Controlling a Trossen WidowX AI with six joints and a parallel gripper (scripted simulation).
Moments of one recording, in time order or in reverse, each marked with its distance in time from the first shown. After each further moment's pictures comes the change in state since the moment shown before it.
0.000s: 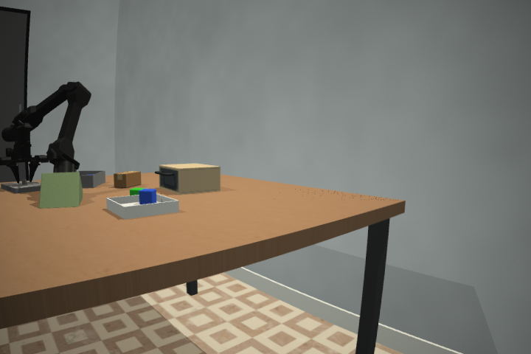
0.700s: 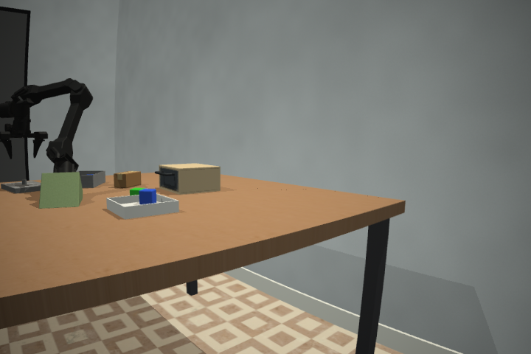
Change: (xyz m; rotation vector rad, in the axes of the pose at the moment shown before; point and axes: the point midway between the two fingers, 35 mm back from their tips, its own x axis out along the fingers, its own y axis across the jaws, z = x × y) arm -0.092 0.001 -0.001 -0.004 0.007 0.006
